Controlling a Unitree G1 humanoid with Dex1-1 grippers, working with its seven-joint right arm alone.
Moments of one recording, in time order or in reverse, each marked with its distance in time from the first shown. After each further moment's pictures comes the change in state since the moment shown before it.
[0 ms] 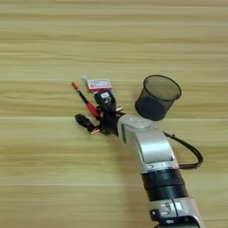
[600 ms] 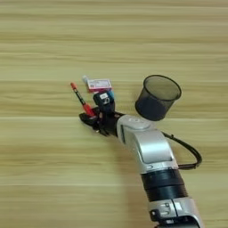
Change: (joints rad) arm 0.001 -0.001 0.008 0.010 0.001 -0.012 0.016
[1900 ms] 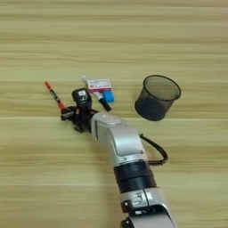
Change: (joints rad) arm -0.071 0.190 0.018 0.089 0.015 0.020 -0.115
